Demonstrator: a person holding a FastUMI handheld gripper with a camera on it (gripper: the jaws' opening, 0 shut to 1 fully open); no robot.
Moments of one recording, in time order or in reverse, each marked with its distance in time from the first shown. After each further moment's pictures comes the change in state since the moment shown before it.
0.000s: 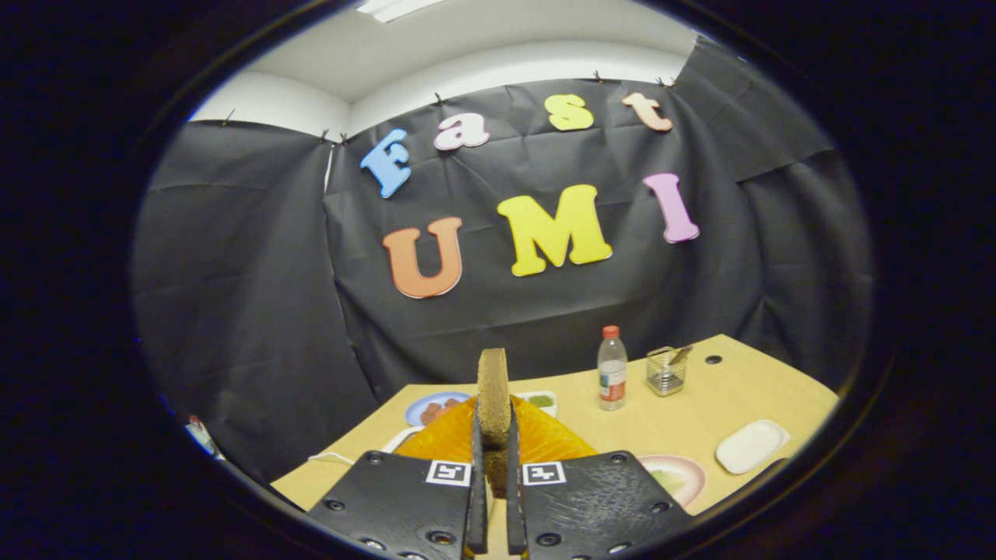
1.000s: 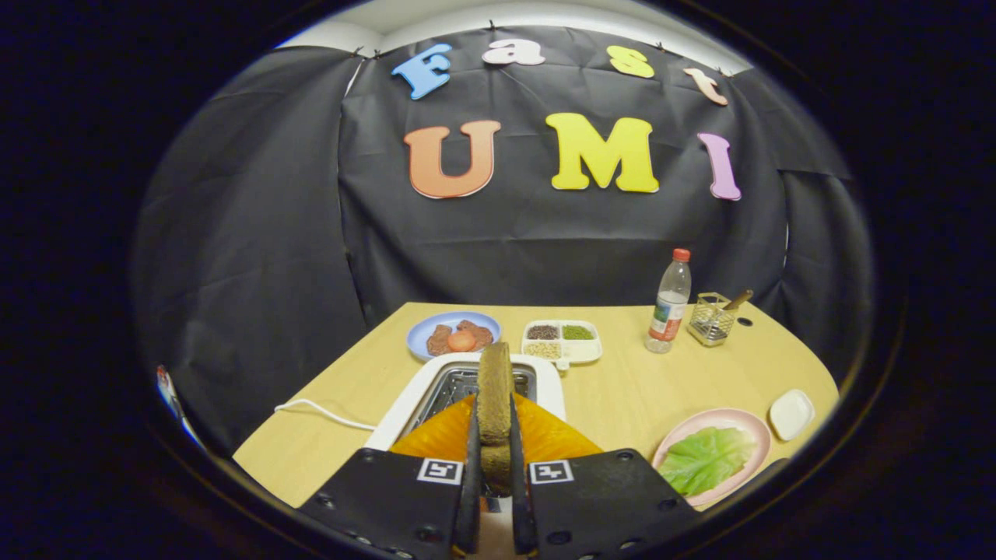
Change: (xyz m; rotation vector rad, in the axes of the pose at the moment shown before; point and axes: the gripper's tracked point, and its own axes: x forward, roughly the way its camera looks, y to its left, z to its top) arm 0.093 0.126 -0.127 -0.142 0.271 -0.005
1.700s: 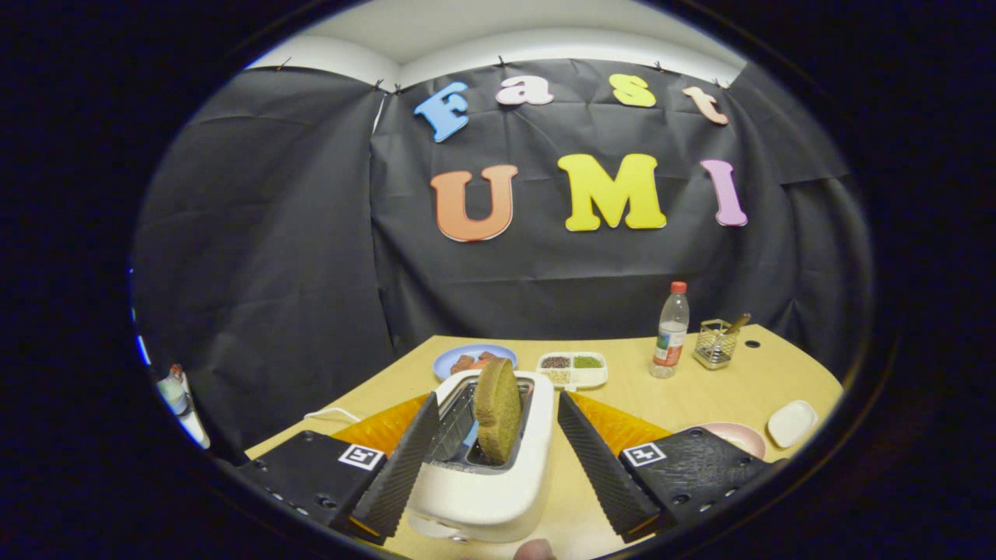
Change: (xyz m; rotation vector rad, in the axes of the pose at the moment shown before) arm -0.044 0.006 0.003 -0.030 -0.131 0.101
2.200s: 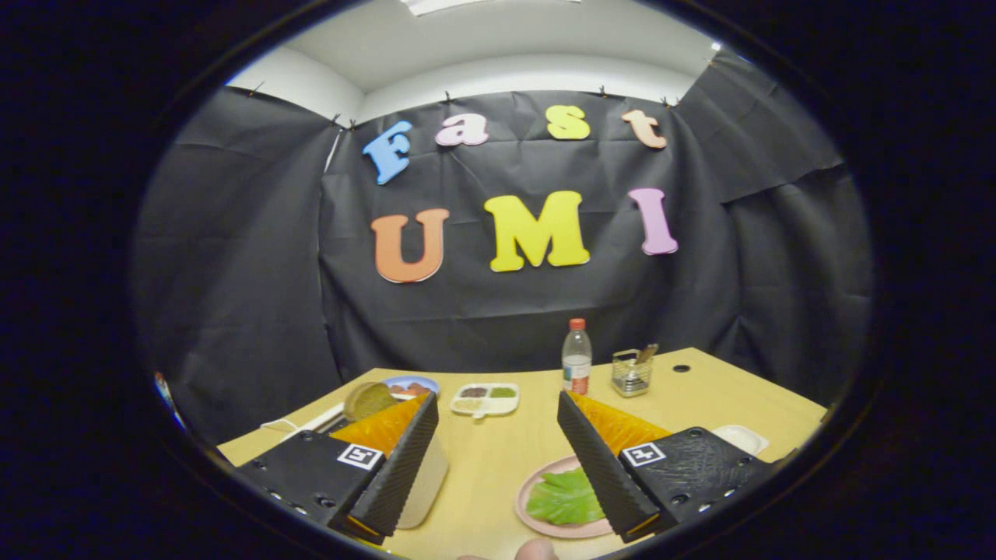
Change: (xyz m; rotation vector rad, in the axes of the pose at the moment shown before) arm -0.069 -0.112 0.031 0.052 -0.164 -0.110
